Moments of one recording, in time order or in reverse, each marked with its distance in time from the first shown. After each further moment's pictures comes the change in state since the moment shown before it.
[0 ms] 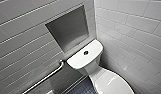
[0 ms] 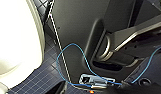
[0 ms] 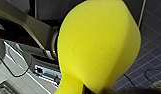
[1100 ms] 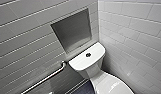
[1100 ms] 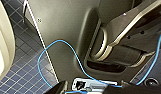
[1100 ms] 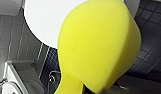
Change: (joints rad) left arm 0.093 0.198 -0.238 0.096 -0.011 0.001; right arm 0.333 -0.648 0.797 0.082 0.130 0.012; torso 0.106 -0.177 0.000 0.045
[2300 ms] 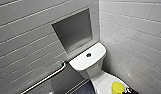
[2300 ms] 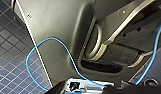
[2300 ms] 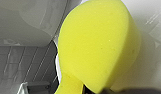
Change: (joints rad) left arm 0.013 0.088 -0.103 0.001 -0.002 0.000; right arm 0.544 0.289 -0.339 0.067 -0.370 0.007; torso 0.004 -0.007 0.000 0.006
